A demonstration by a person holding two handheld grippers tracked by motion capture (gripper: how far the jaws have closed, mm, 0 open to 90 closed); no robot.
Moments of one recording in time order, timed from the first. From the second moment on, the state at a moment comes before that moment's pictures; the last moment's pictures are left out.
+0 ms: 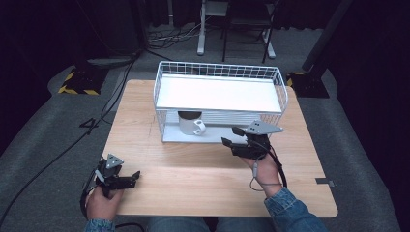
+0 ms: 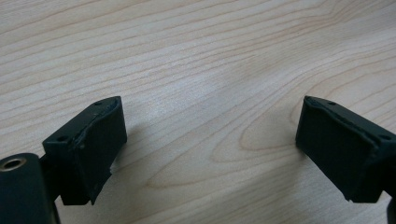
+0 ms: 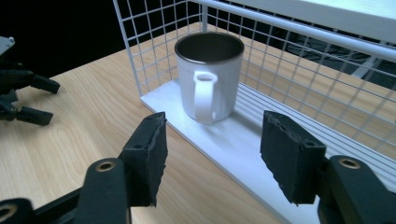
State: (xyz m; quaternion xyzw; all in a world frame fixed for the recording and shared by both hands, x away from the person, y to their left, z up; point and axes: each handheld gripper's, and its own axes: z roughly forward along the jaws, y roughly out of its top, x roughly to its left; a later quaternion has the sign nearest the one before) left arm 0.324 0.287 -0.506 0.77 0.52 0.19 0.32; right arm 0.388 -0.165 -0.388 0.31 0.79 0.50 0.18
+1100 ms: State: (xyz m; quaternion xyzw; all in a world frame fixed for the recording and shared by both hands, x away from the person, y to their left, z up) left arm 0.325 0.287 -0.506 0.77 0.52 0.19 0.32; right arm 0.355 -0.278 -0.424 0.39 0.79 0.44 0.18
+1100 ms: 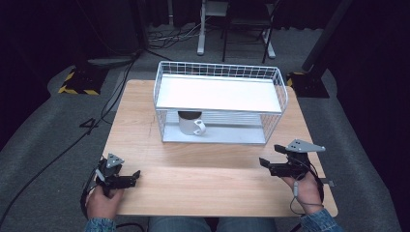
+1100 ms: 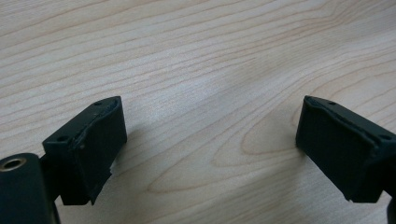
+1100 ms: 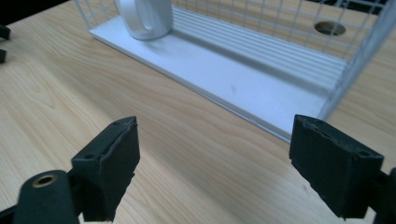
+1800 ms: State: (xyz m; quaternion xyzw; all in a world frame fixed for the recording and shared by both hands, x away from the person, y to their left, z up) left arm 0.325 0.287 -0.506 0.77 0.52 0.19 0.32; right arm 0.355 -0.313 -0.476 0.45 0.81 0.35 0.15
